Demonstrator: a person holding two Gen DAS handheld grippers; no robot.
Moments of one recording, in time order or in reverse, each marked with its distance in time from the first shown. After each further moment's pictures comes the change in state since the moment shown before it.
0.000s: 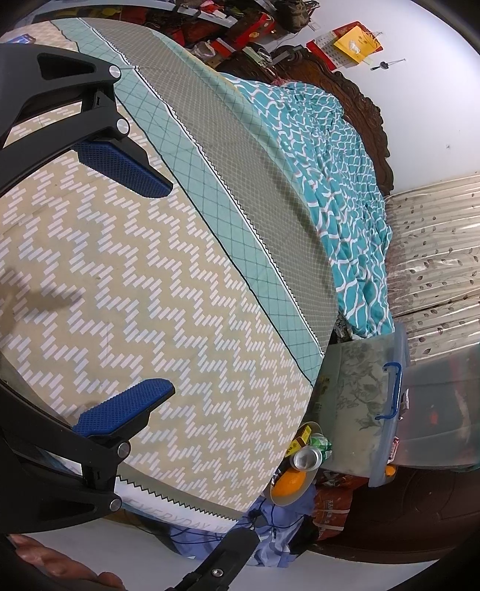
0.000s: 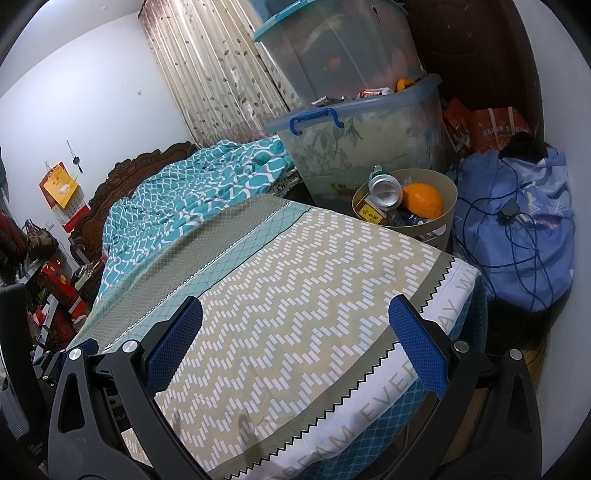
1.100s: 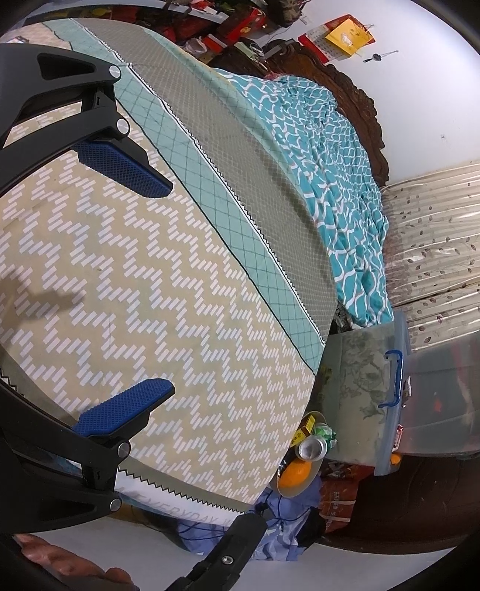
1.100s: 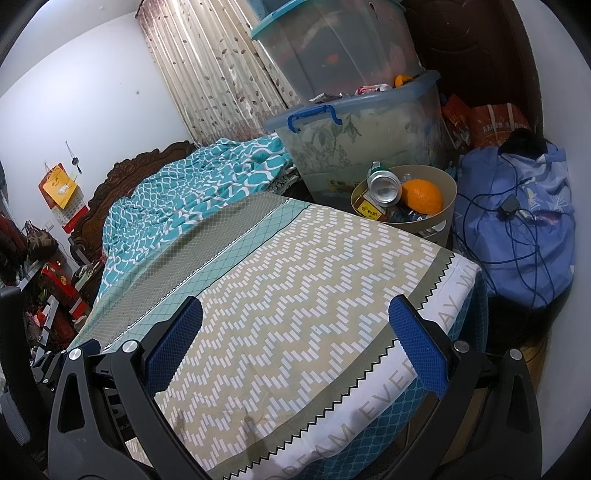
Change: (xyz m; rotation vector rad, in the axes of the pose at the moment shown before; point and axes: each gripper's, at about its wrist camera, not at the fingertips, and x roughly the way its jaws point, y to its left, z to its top) left arm -0.003 -0.004 -0.003 0.037 -0.005 -0.026; right arm 0.001 -0.003 -0.002 0.005 0.003 0.000
